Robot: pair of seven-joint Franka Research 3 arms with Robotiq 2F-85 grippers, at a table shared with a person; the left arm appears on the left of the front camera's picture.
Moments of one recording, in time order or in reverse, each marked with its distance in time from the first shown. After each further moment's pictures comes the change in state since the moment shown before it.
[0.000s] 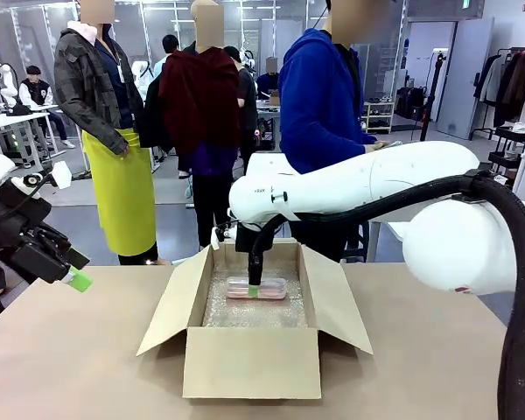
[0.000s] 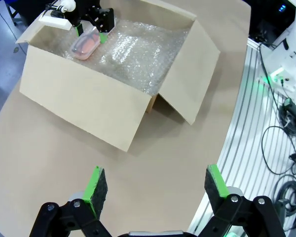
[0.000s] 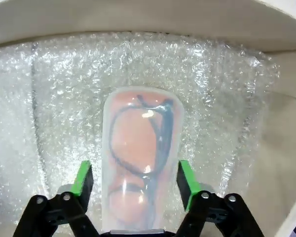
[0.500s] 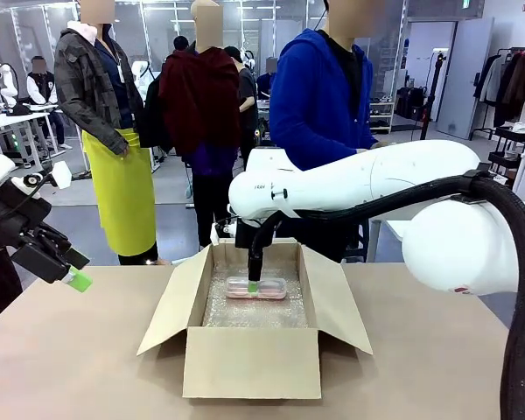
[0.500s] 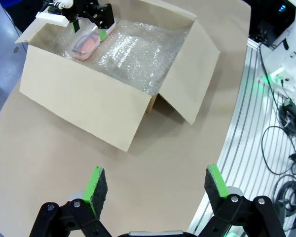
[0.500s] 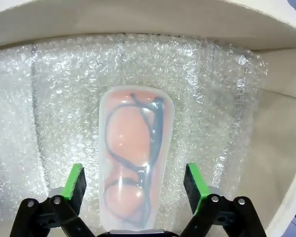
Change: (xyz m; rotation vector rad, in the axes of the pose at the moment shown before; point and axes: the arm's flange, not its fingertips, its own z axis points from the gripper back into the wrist) left arm 0.000 0.000 0.000 0.000 0.000 0.000; right arm 0.001 -0.003 0.006 -0.010 -0.002 -0.008
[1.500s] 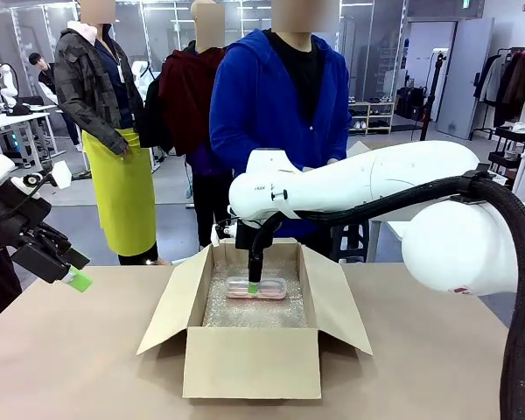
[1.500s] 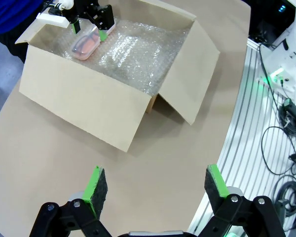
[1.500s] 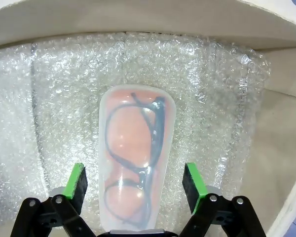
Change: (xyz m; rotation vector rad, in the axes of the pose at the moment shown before) left arm 0.000 0.000 0.000 -0.001 -0.002 0.001; right arm 0.000 0.000 -0.001 0.002 0.001 0.000
